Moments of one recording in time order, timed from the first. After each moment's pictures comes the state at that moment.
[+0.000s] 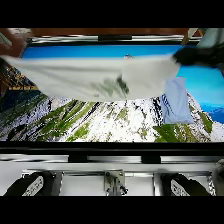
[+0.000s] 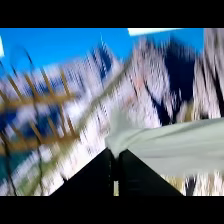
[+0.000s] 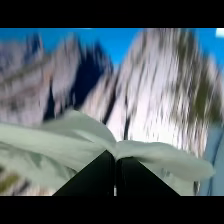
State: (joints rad) left arm 0.20 -0.91 1.57 1.18 -1.06 -1.21; right arm -0.06 -1.09 1.59 2.08 -1.00 -1.87
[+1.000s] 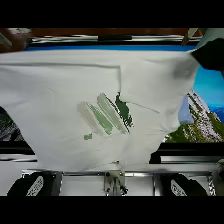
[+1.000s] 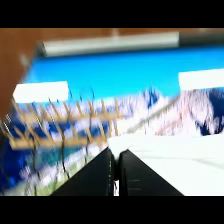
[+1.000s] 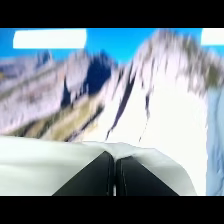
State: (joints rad) left arm 0.20 -0.76 1.46 1.41 -1.16 -1.31; right arm -0.06 -1.03 1.63 1.96 -1.31 -1.61
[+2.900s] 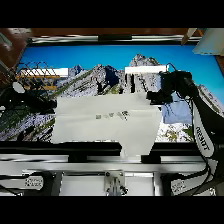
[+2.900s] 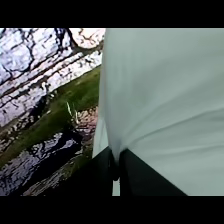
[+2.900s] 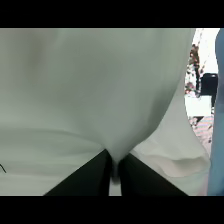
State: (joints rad) left arm 0.17 -1.52 1.19 1.30 -1.20 -1.40; right arm 0.07 -1.68 1.43 1.72 -1.21 -1.46
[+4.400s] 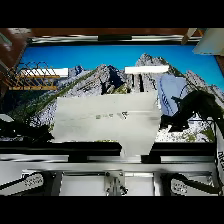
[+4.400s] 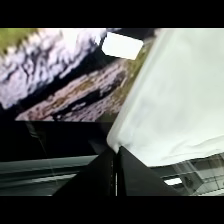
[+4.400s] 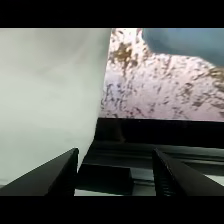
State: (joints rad) left arm 0.47 -1.30 0.67 1.09 -1.23 -1.22; right arm -0.13 -1.38 0.98 1.81 -1.44 -1.64
